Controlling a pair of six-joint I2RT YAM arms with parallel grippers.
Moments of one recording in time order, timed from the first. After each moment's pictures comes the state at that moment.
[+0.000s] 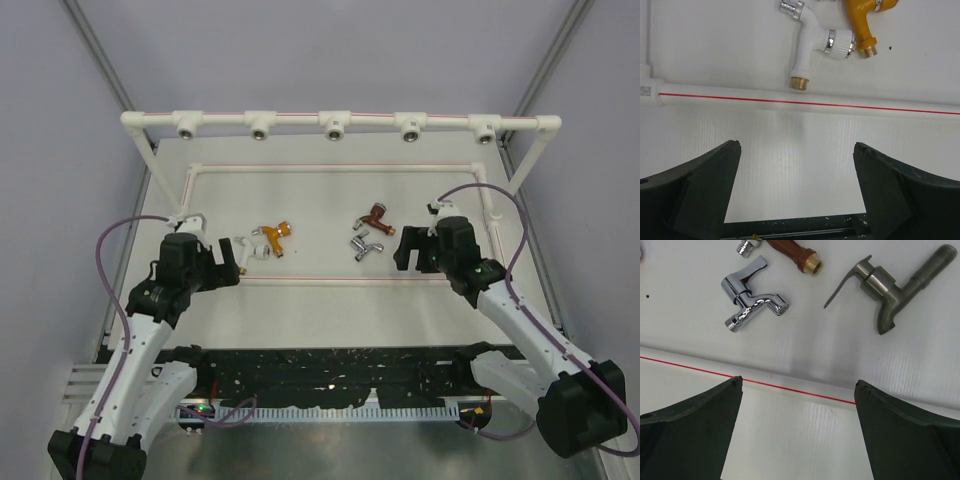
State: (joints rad) left arm -0.20 0.71 0.70 -0.72 -0.06 -0.31; right arm 0.29 0.94 0.62 -0.35 -0.03 0.31
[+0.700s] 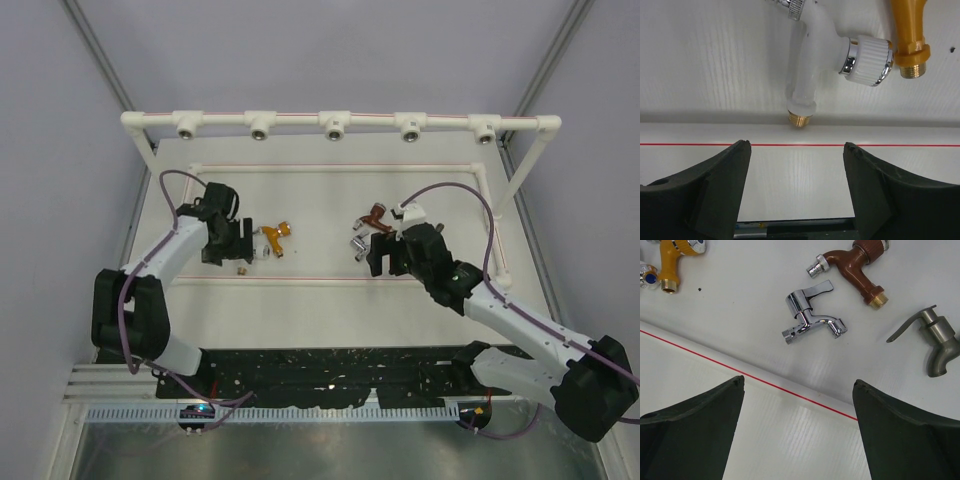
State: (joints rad) left arm -0.21 1.45 1.04 -0.77 -0.01 -0.27; right arm 0.62 1.03 0.66 -0.20 0.16 0.29
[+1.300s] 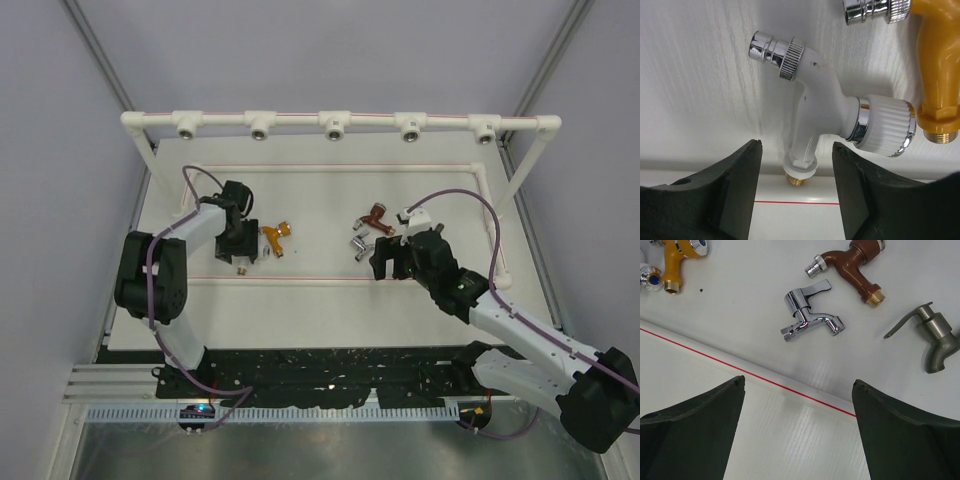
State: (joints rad) left arm -0.23 1.75 1.12 -0.69 -0.08 -0.26; right arm 0.63 0.95 0.59 -0.16 0.16 0.29
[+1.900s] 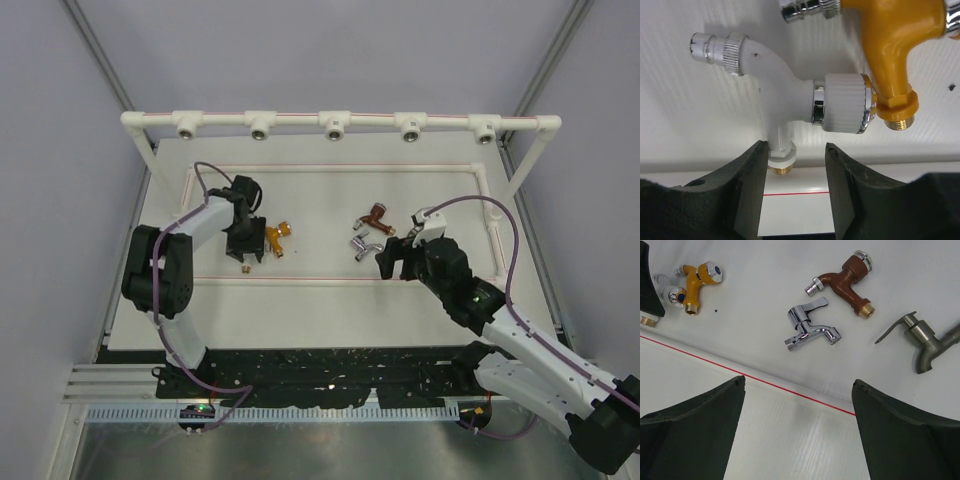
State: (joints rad) left arm -0.27 1.80 1.23 -0.78 -0.01 -0.26; right arm 0.63 0.80 0.56 -0.17 0.19 0.32
